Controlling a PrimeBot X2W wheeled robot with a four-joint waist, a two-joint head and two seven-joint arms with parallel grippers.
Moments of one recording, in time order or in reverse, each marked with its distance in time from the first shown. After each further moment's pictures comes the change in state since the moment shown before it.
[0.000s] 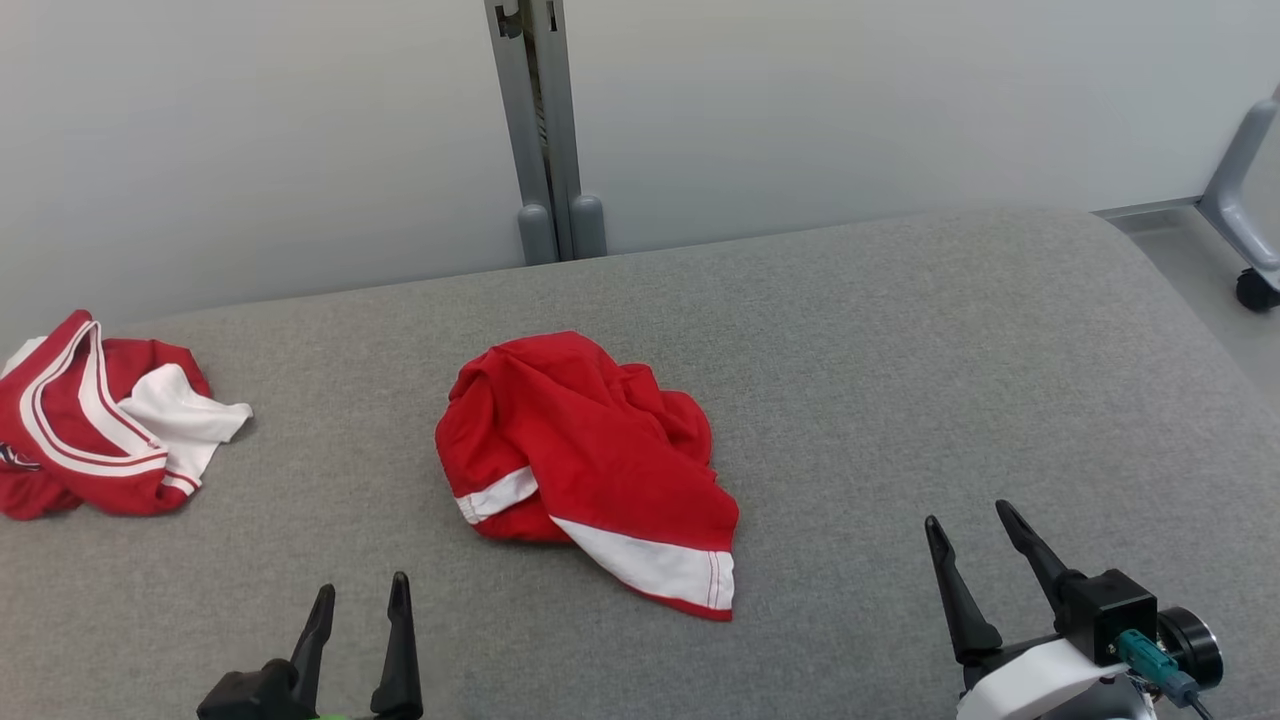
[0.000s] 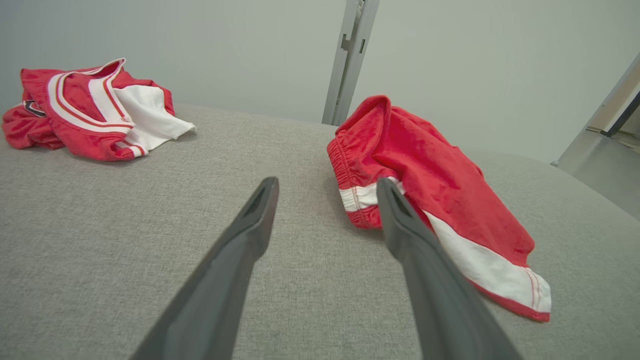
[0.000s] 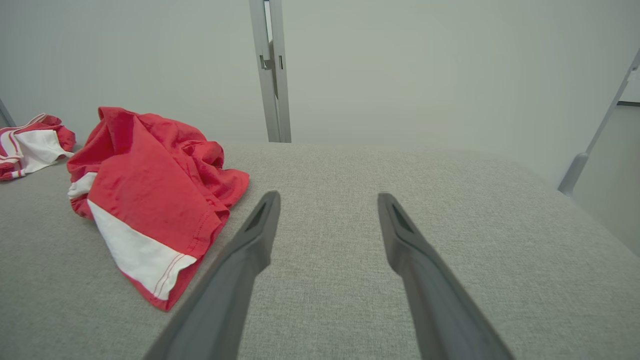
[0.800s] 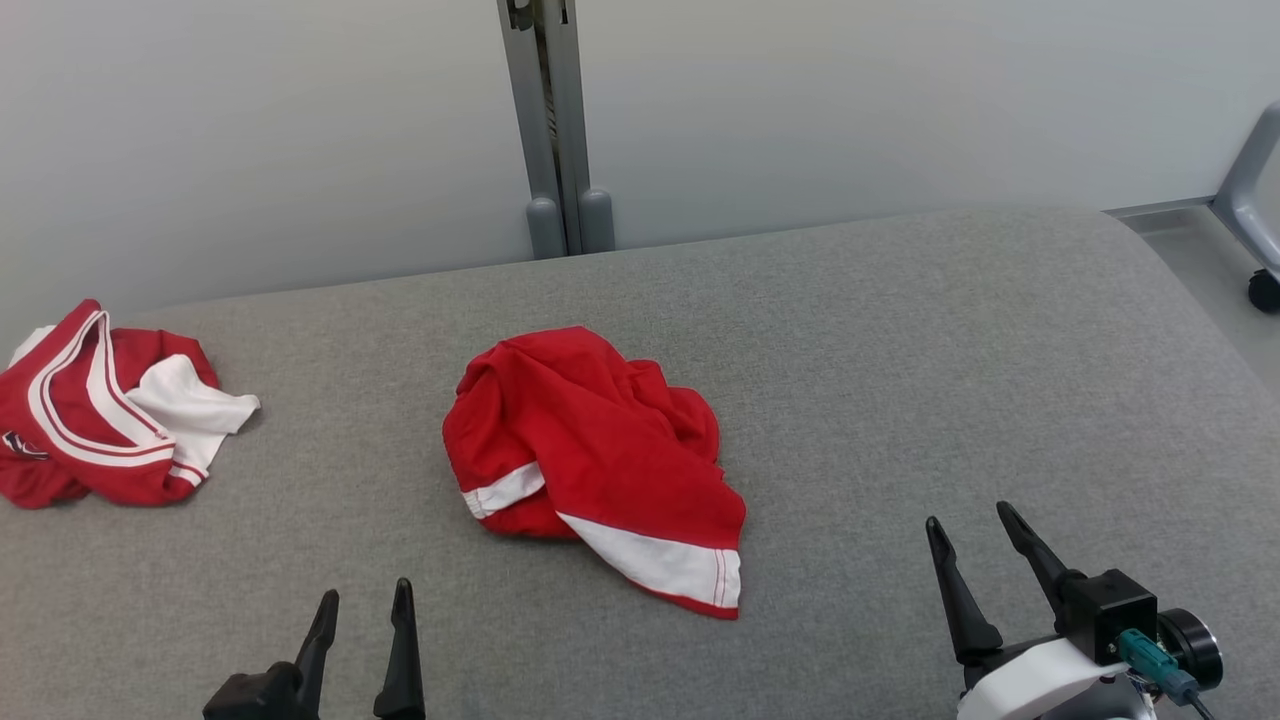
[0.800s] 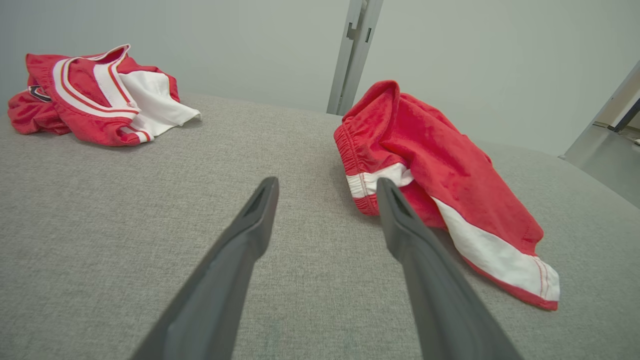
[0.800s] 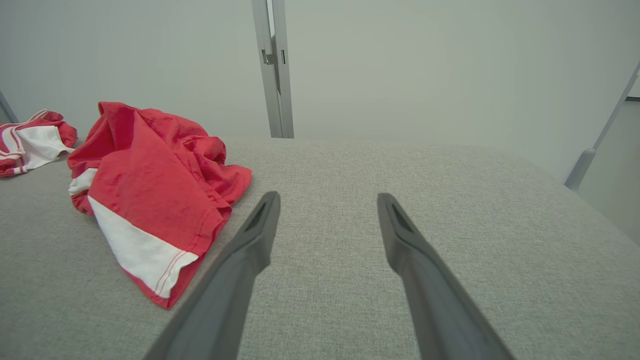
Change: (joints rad) left arm -0.001 -0.016 0.017 0.028 0.024 -0.020 0.000; right arm -0.003 0.000 -0.002 0.012 0.004 0.000 0.000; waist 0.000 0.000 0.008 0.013
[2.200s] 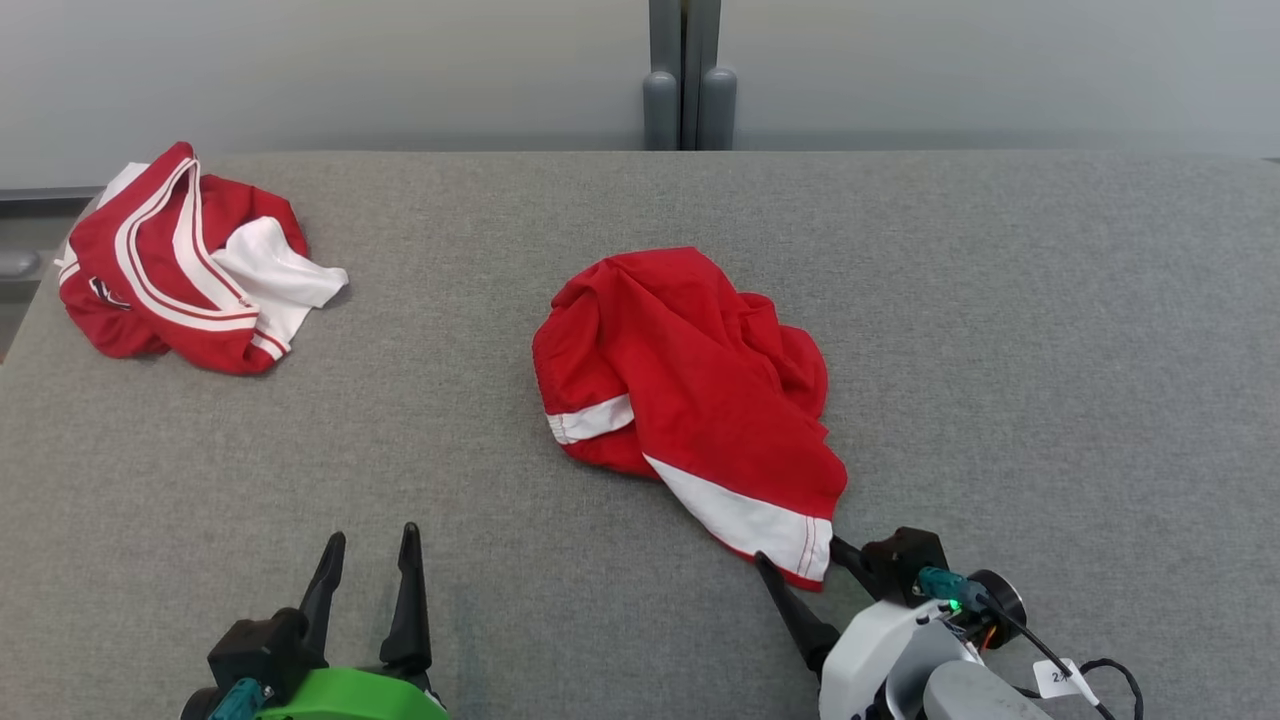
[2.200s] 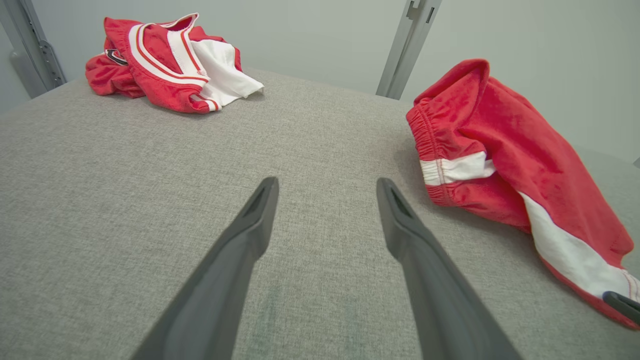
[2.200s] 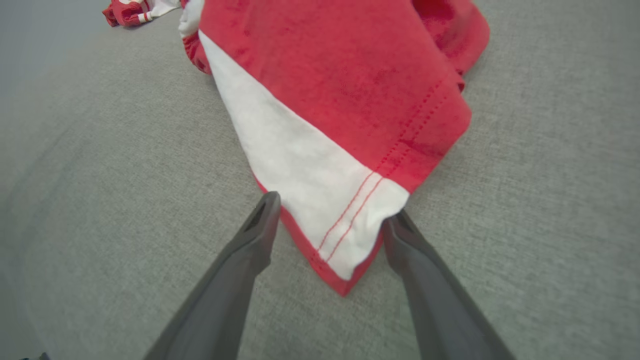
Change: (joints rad) left arm -0.082 -0.001 -0.015 0.005 0.009 -0.002 0.000; right arm -0.340 0.001 0.435 0.518 0.226 0.000 0.000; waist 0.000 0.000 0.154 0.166
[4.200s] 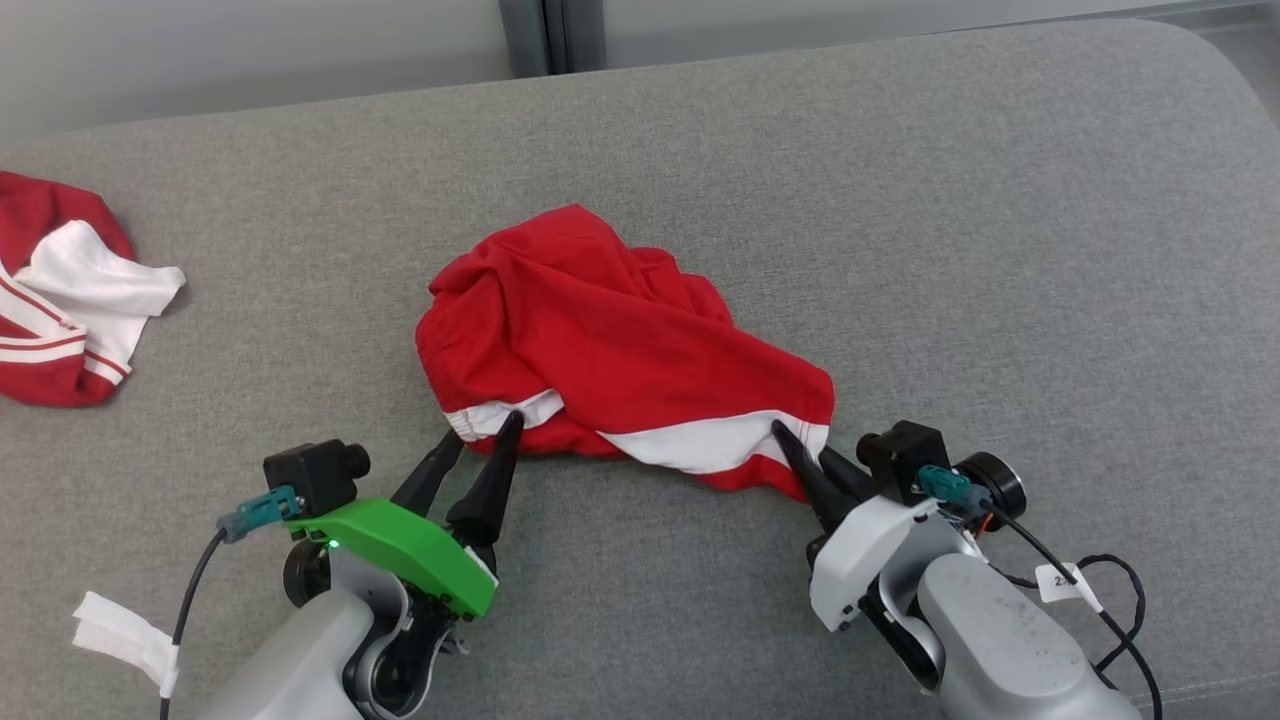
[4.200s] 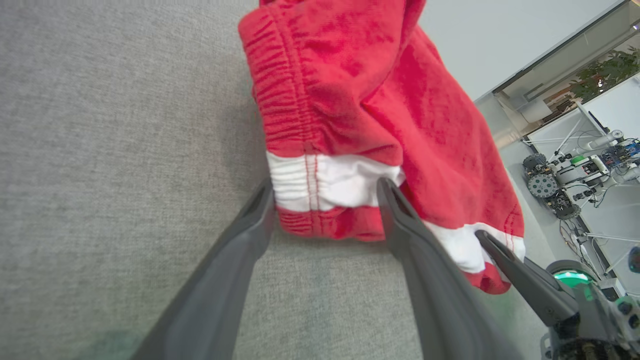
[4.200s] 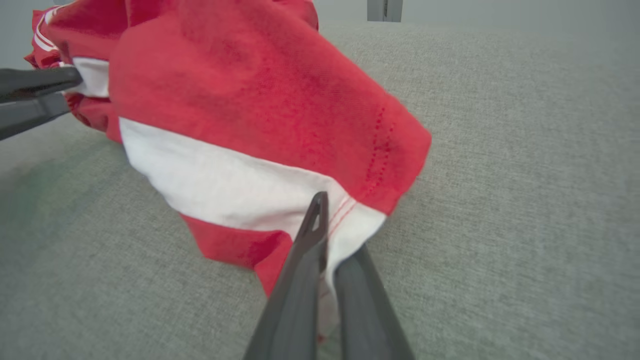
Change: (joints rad) left arm -0.466 0.279 -0.703 0.198 -0.889 -0.001 0.014; right arm -0.139 -0.001 -0.033 -0.050 -0.053 0.000 0.000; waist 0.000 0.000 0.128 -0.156
